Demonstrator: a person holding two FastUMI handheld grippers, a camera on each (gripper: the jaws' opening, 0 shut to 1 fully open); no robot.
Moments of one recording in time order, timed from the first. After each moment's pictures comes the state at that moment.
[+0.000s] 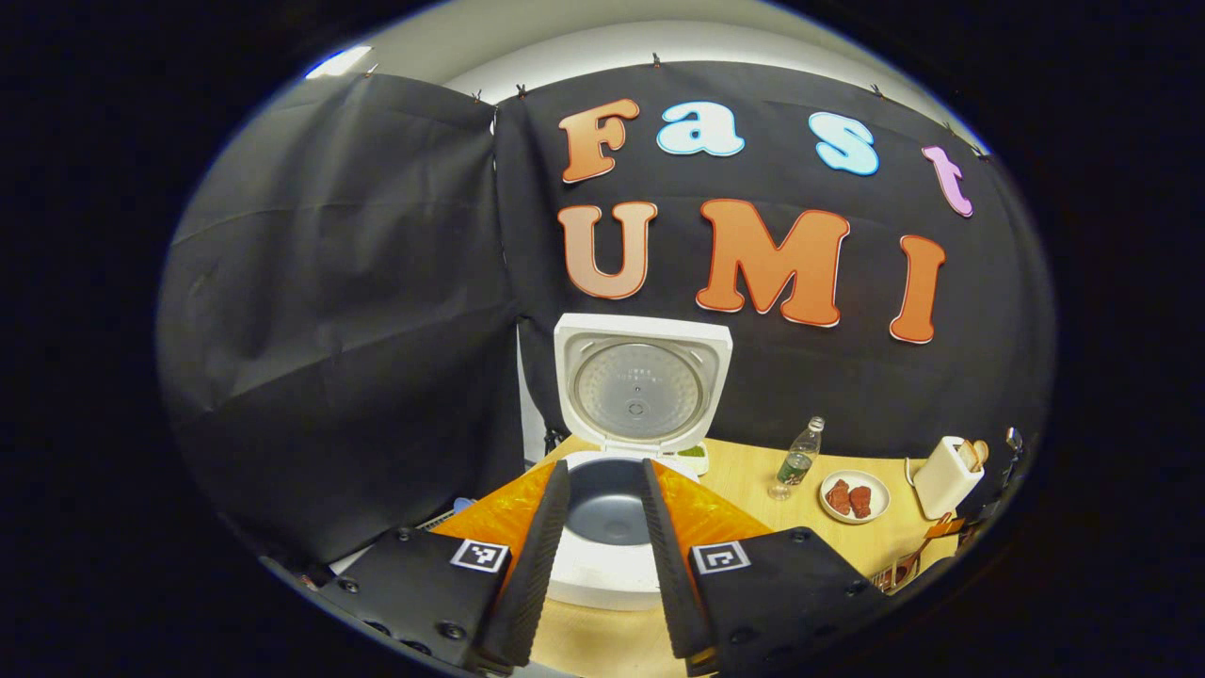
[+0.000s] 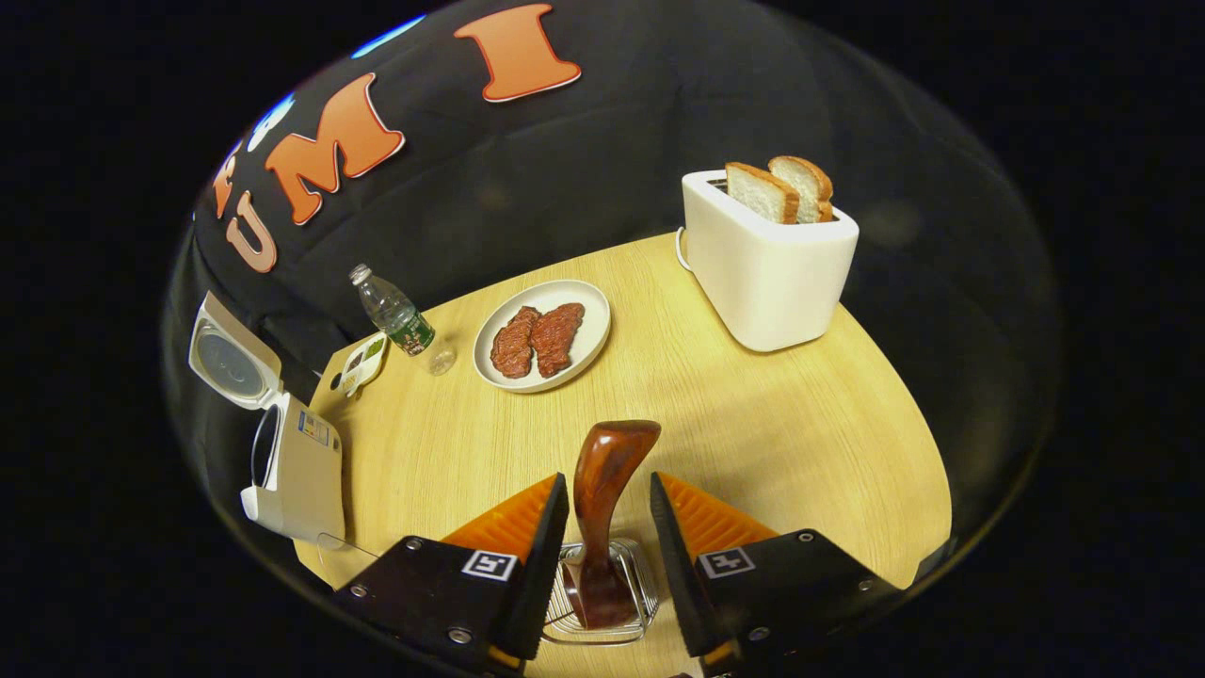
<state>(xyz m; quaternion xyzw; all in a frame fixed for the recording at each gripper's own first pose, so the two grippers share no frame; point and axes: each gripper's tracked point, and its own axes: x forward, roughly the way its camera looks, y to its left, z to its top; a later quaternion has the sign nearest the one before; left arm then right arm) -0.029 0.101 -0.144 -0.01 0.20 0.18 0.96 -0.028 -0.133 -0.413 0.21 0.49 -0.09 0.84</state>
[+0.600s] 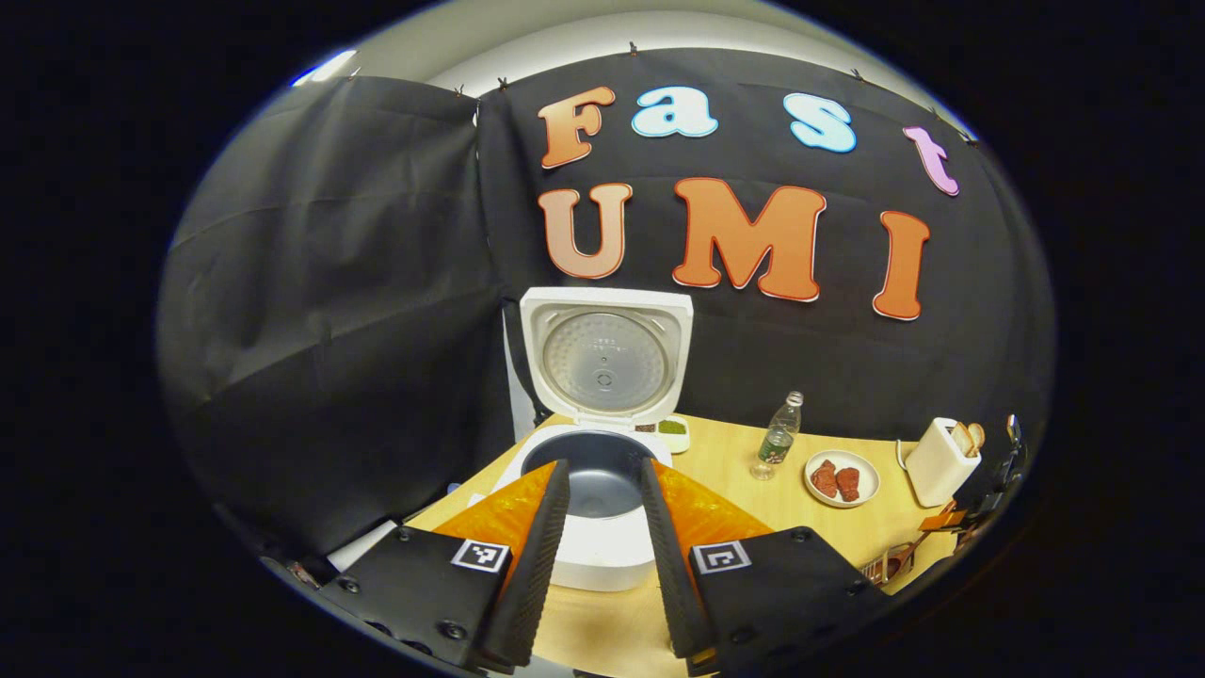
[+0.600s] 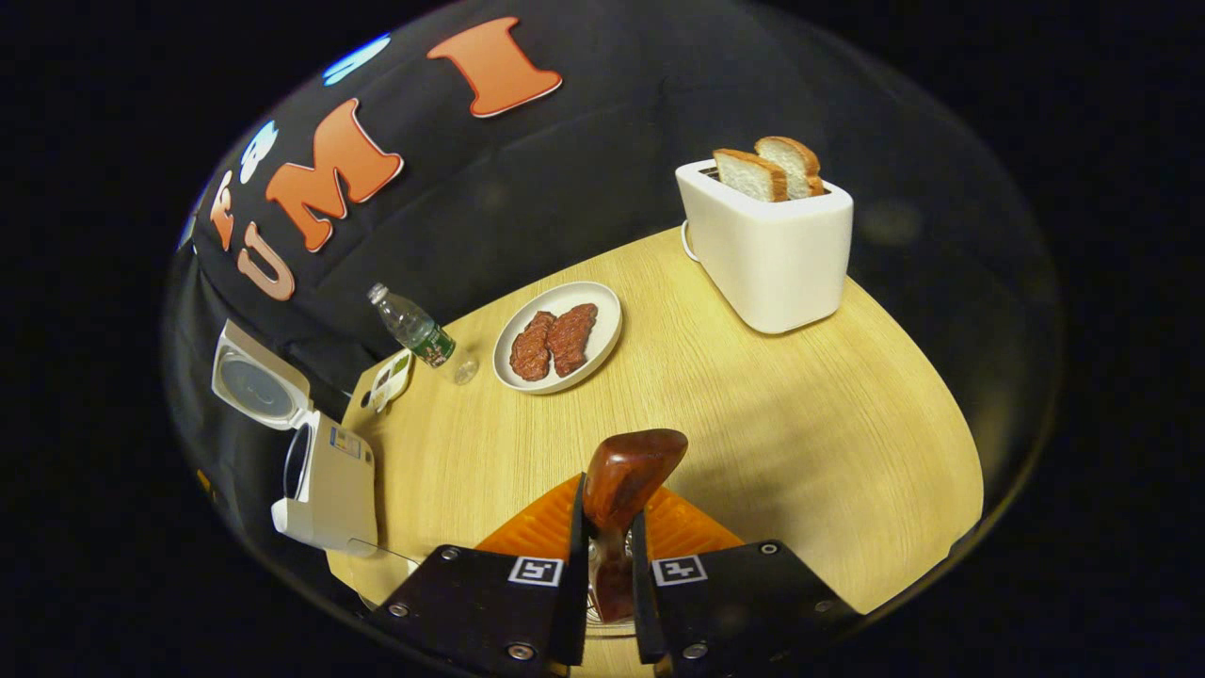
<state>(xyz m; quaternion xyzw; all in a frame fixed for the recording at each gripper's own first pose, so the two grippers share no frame) -0.024 0.034 -0.165 -0.02 0.22 0.15 0.96 -0.046 -0.129 -0.395 0.27 0.45 -0.07 0.85</state>
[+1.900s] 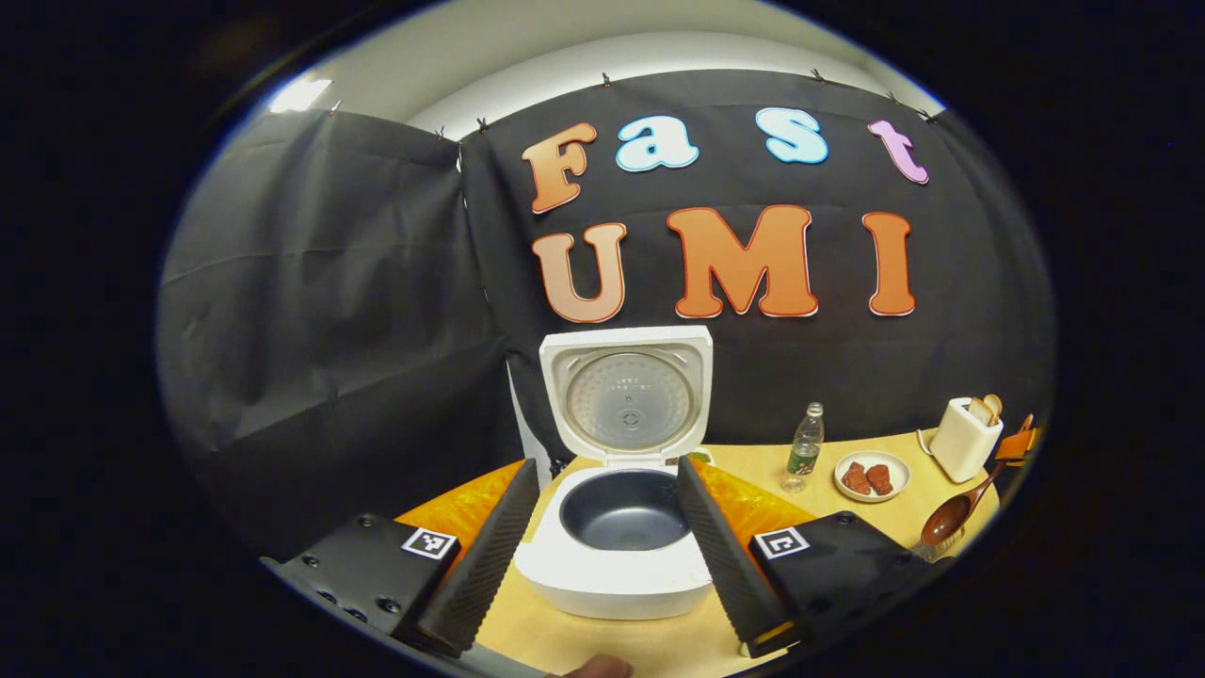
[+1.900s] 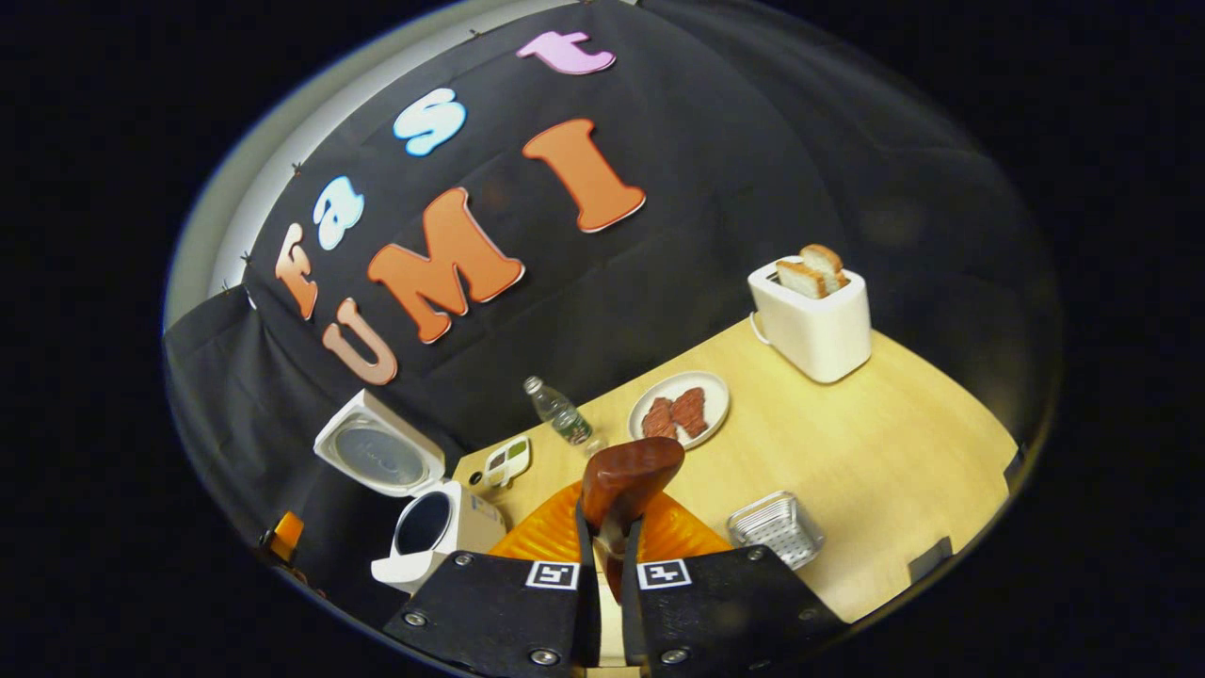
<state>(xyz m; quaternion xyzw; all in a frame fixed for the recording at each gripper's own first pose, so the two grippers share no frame) -0.031 0.111 -0.141 0.06 0.14 0.15 0.98 -0.057 -0.002 -0.231 0.31 0.29 -0.05 0.90</state>
